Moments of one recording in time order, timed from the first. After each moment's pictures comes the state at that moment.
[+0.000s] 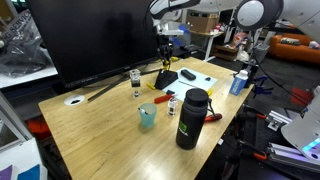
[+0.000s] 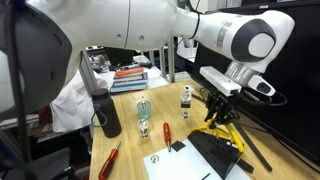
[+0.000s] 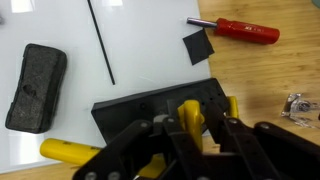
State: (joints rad) arm -0.16 1.08 -0.03 -0.75 0.14 1.45 0.08
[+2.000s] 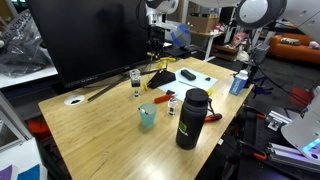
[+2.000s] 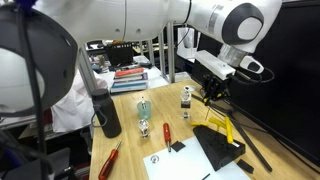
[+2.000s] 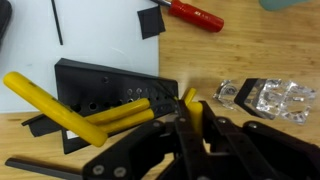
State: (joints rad) arm -0.15 1.08 0.09 -0.66 0.15 1.49 0.00
